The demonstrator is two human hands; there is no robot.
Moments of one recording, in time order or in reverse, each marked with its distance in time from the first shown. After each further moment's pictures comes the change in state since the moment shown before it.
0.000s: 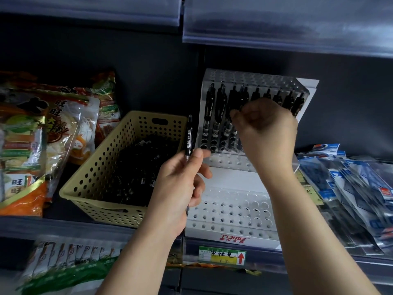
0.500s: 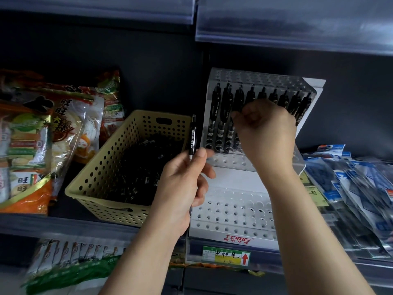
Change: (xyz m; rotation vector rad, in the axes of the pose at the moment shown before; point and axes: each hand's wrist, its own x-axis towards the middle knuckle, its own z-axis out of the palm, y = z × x) left_hand 0.000 0.001 -0.002 0.003 -0.003 0.002; right_hand 0.001 -0.003 0.007 -0.186 -0.053 -0.047
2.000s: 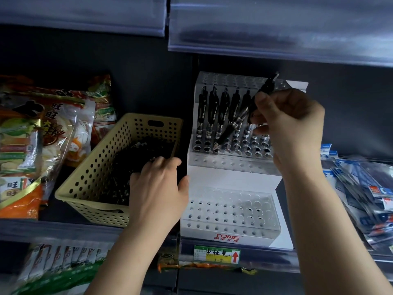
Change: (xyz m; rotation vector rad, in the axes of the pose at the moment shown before) left_hand 0.004 -0.008 -0.019 1.475 0.192 0.368; right_hand 0.012 0.011 -0.042 0.668 0.035 0.276
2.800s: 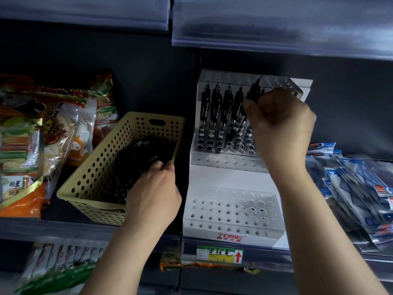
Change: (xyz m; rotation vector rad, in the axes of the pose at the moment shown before) left_hand 0.002 -0.010 0.003 0.075 -0.117 -0.054; right_hand -0.003 0.013 0.012 -0.529 0.111 -0.317
